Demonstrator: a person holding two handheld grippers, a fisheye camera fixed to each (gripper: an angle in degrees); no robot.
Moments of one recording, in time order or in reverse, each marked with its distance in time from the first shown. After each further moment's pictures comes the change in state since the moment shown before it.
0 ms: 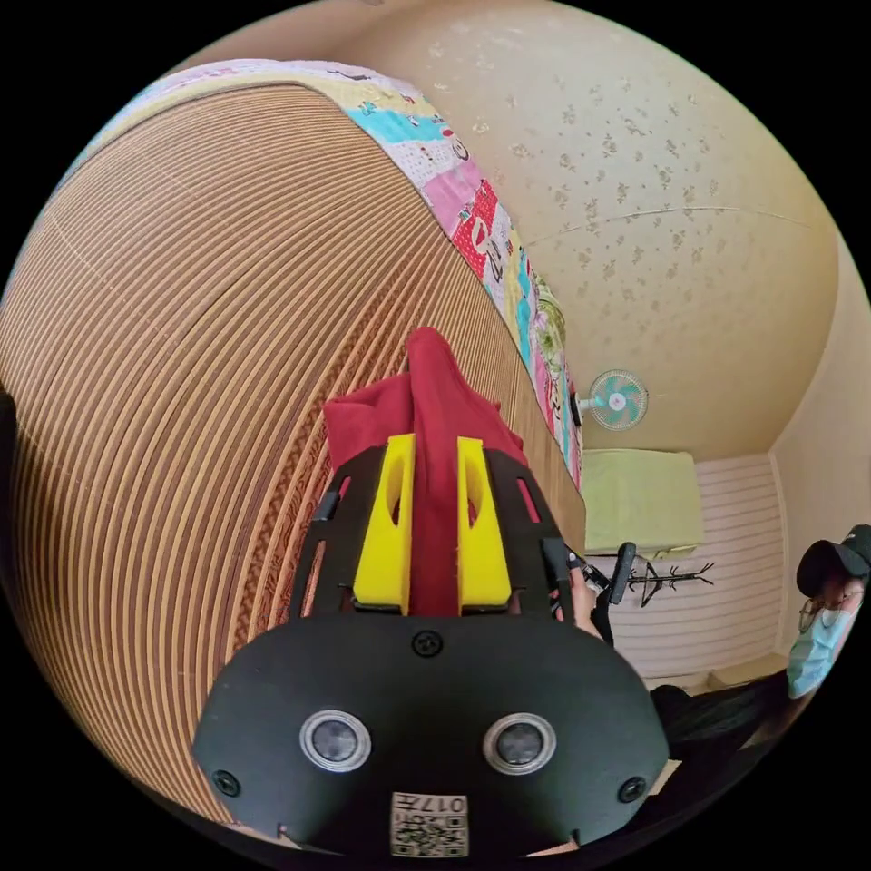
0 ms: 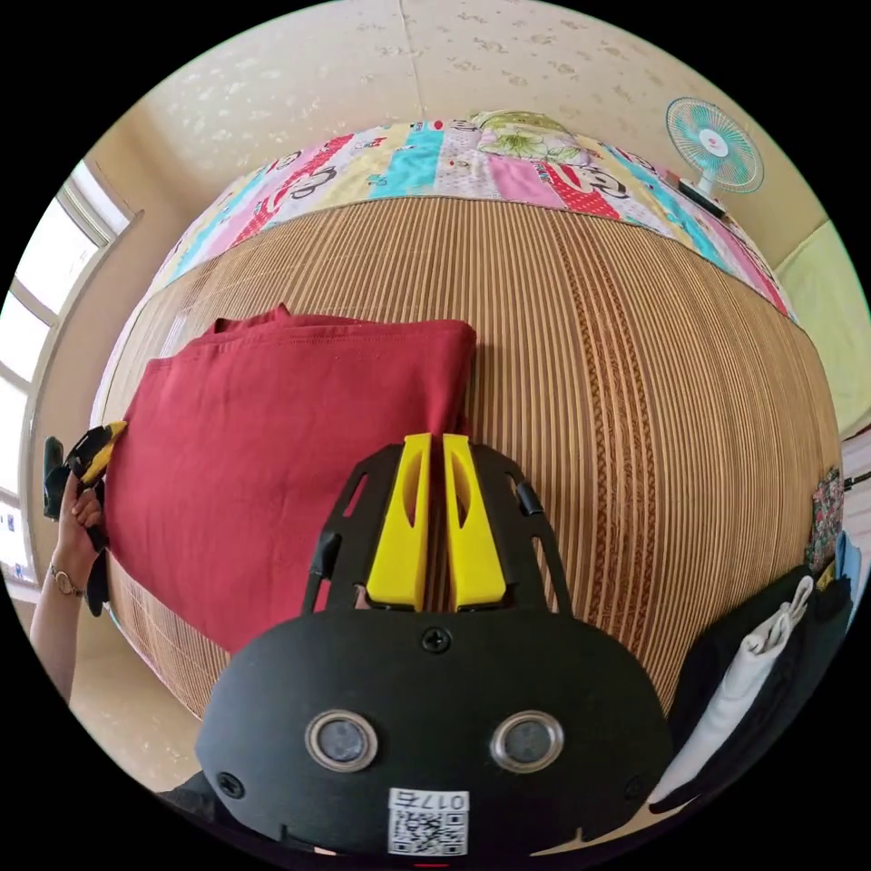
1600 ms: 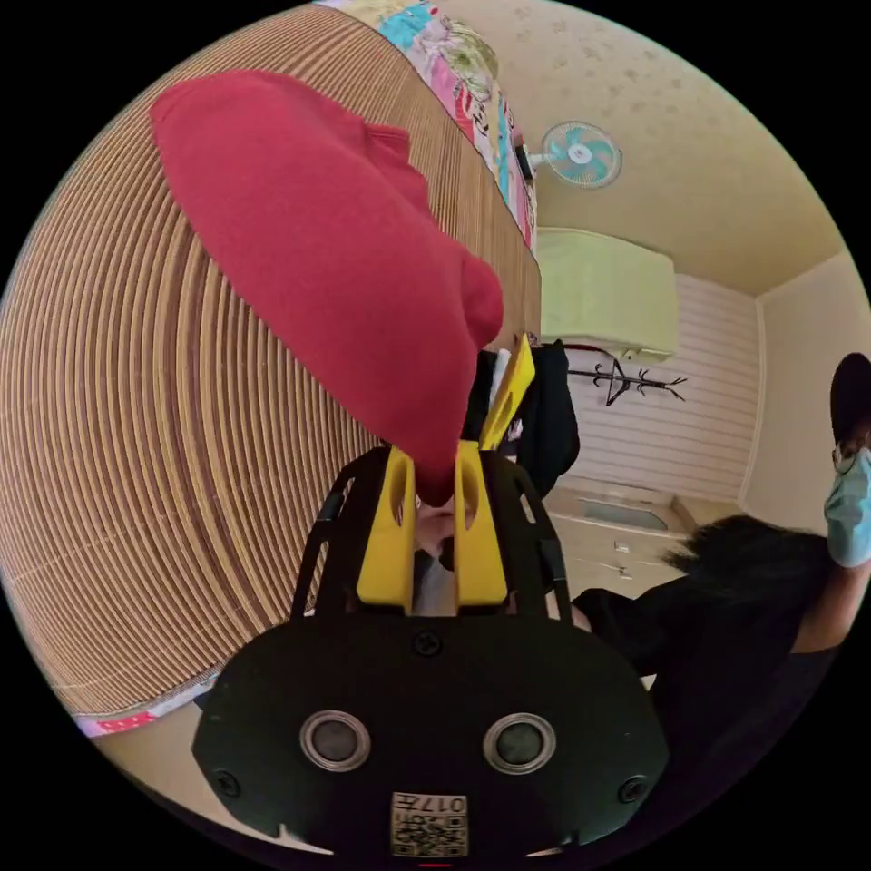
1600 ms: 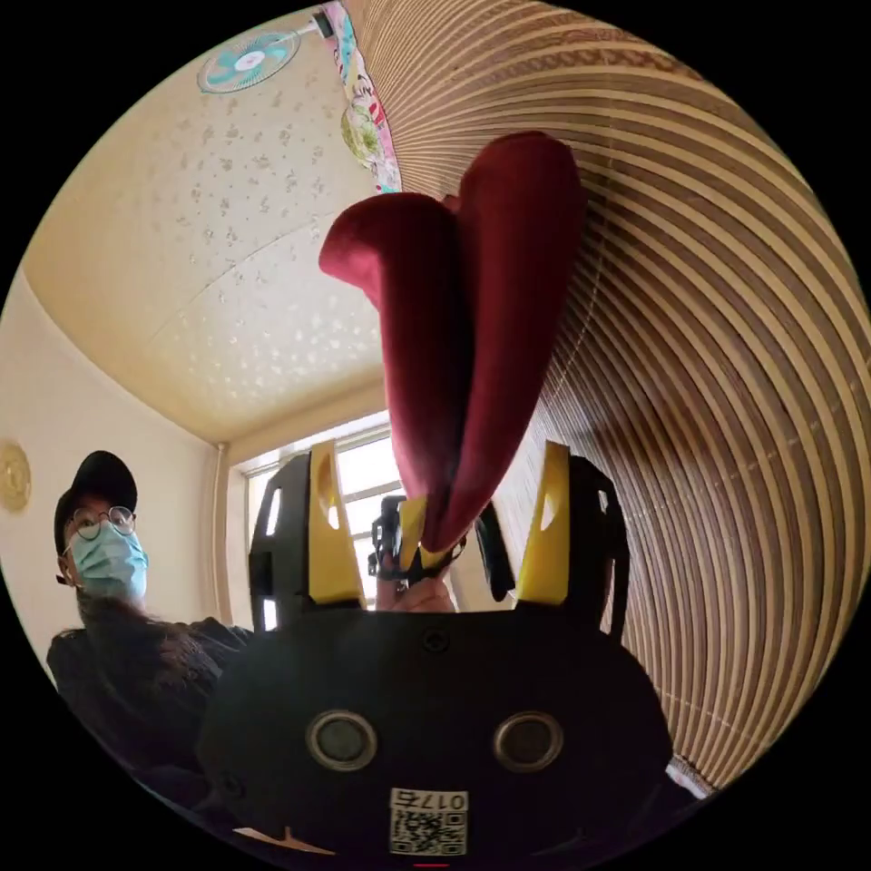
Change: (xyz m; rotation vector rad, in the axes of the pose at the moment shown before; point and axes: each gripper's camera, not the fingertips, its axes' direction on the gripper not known) left arm 0.098 0.332 0.255 -0.653 0.165 0.103; right arm 0.216 0.269 -0.094 0.073 -1.461 0.767
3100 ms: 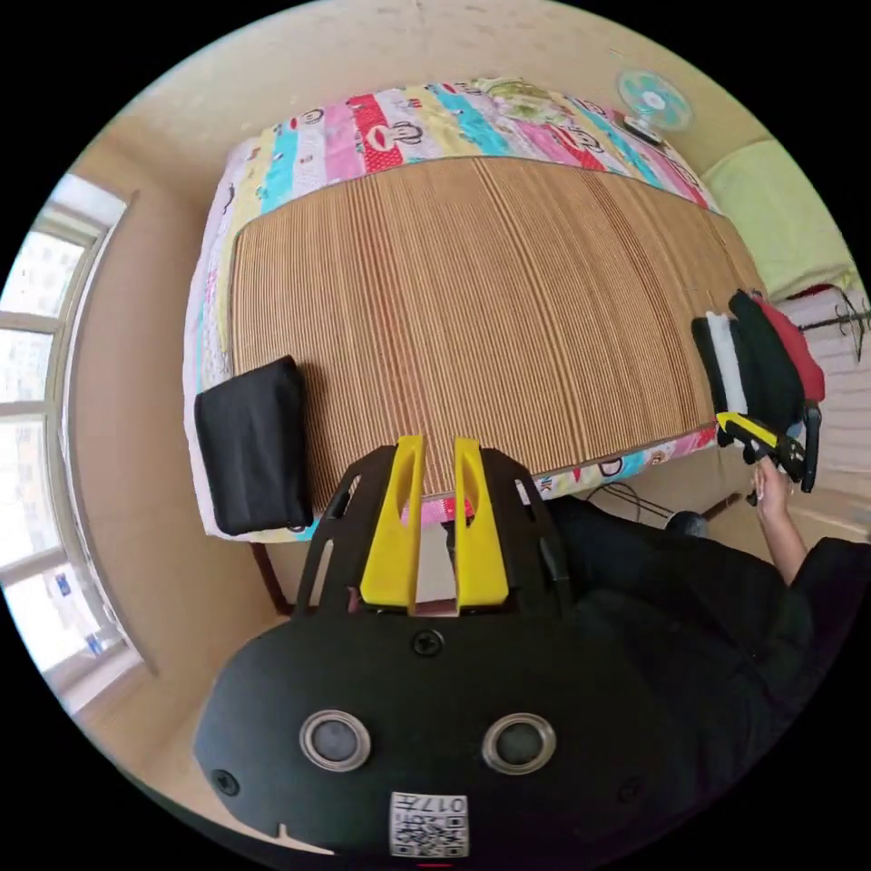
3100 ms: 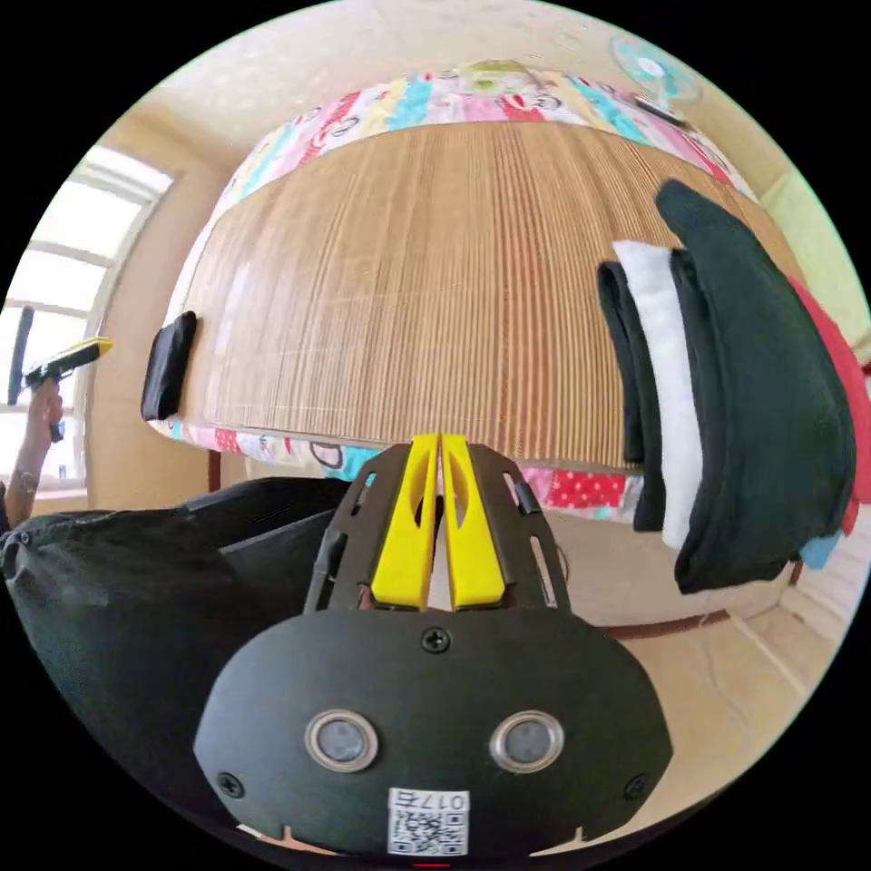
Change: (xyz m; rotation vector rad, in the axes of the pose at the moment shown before) left arm 0.279 0.200 -0.105 0.055 -1.141 0.152; right arm -0.136 0.078 0.202 -0.333 1.451 -0.765
